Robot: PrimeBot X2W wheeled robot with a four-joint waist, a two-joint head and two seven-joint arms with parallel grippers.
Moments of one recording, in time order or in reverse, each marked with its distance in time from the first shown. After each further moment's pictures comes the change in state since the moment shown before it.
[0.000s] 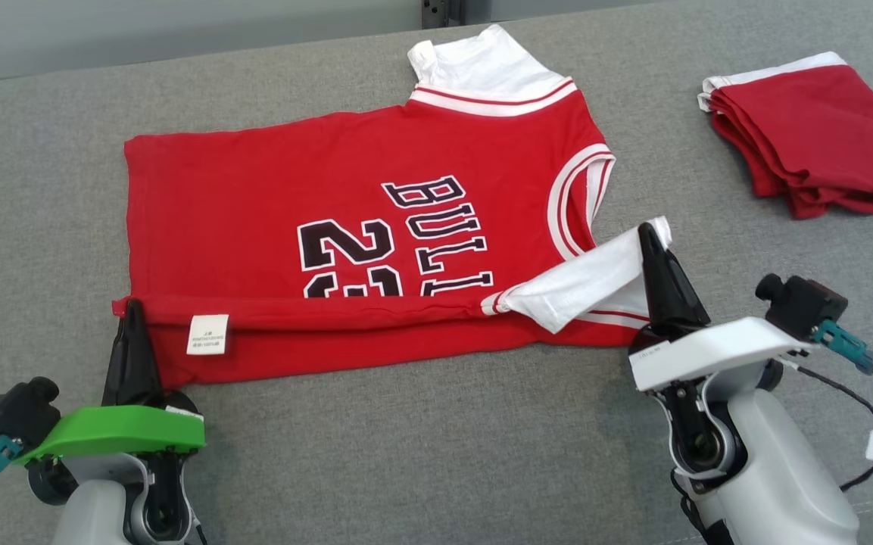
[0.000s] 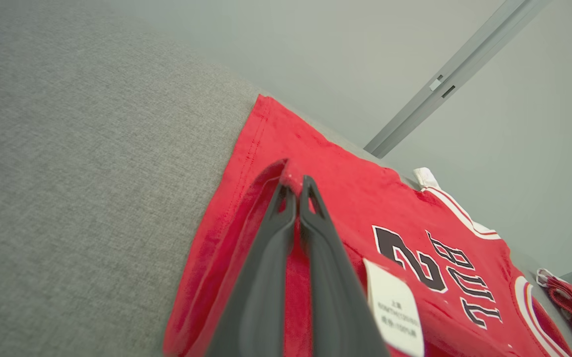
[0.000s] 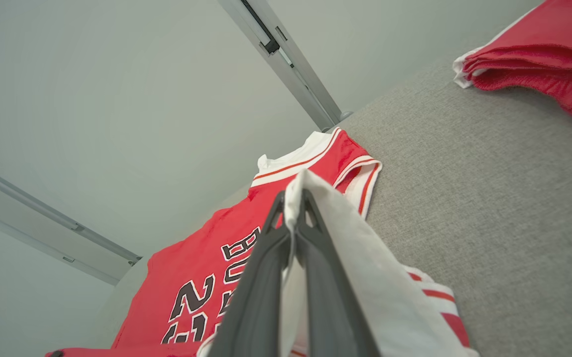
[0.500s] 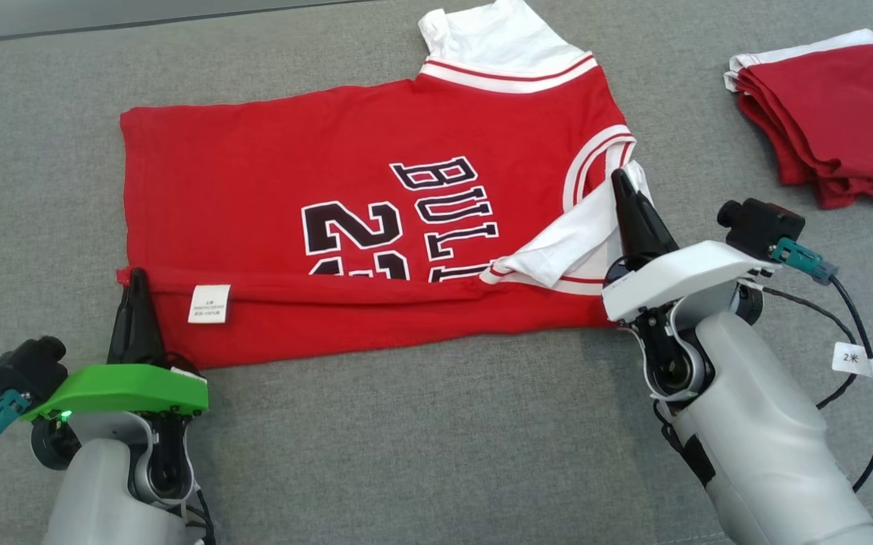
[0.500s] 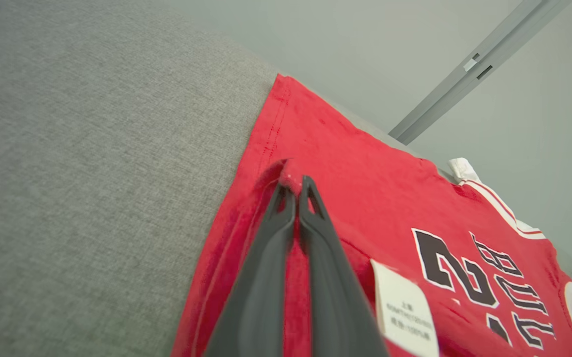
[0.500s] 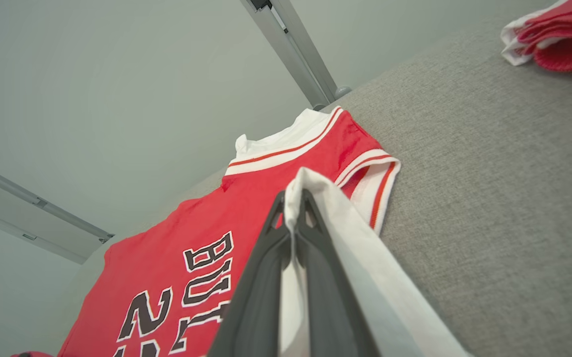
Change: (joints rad) left arm -0.132 -0.007 -0.002 0.146 0.033 0.000 0.000; right arm -0.281 0.001 0.068 0.336 0.000 0.000 -0.035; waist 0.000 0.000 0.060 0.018
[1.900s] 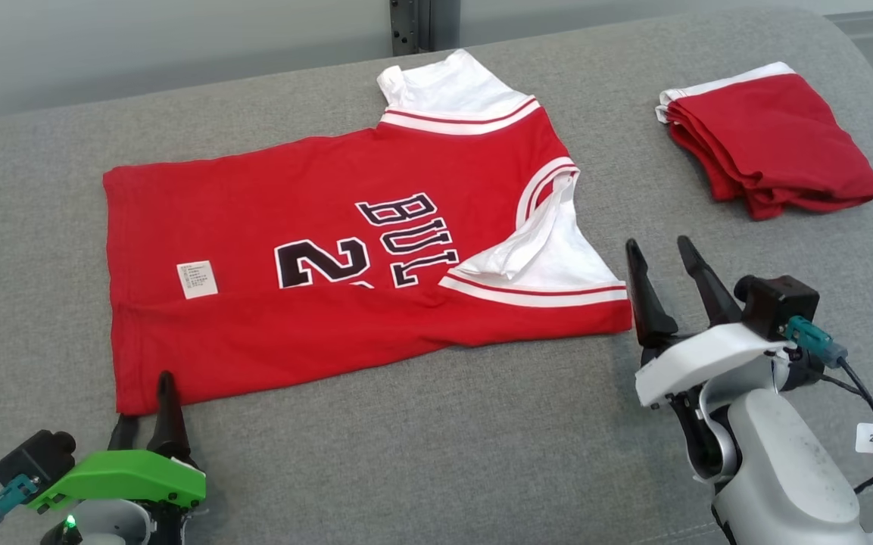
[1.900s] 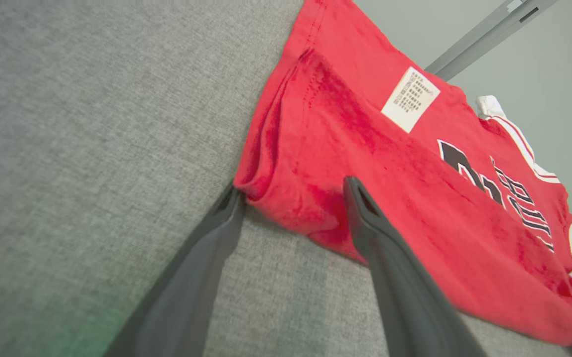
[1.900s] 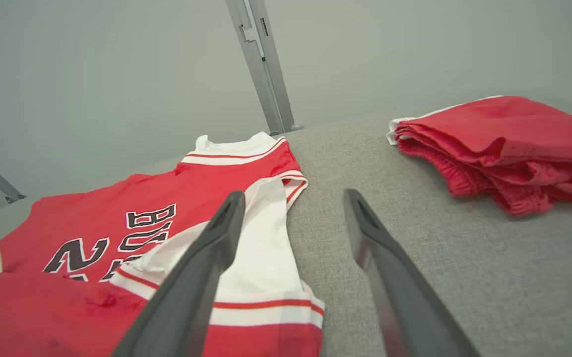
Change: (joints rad) left arm 0.190 0.000 0.032 -0.017 -0.060 0.055 0.134; right arm 0.221 -0.022 -0.114 -0.161 -0.396 0.000 0.005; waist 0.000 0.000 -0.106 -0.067
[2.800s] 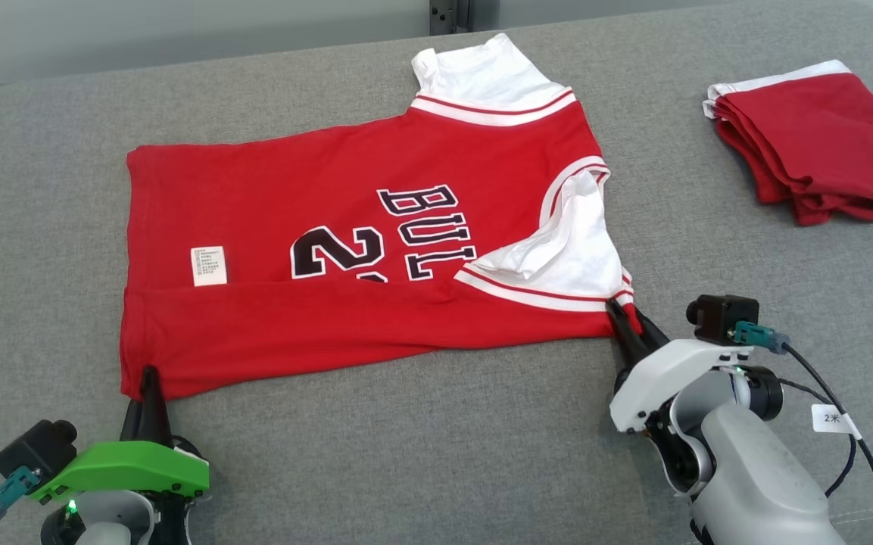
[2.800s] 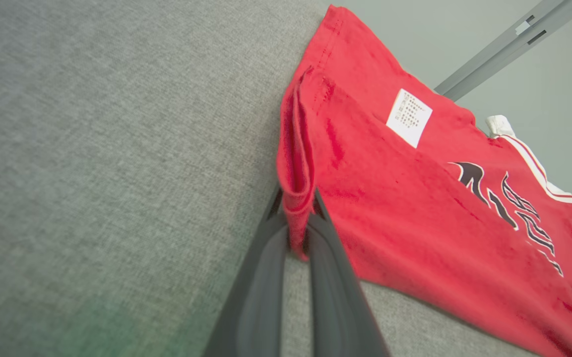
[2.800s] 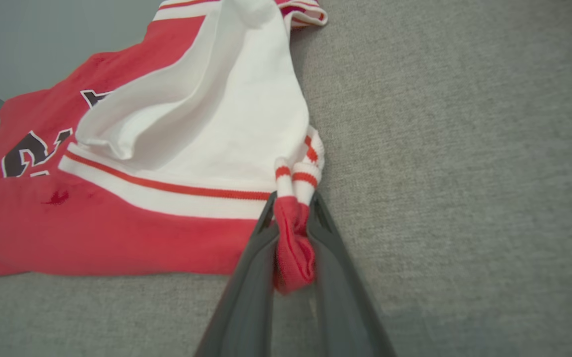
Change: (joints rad) left arm -0.020 0.004 -0.017 -0.007 0.004 0.005 -0.049; right arm -0.051 0.029 0.044 0.237 0.072 0.001 0.142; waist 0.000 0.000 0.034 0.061
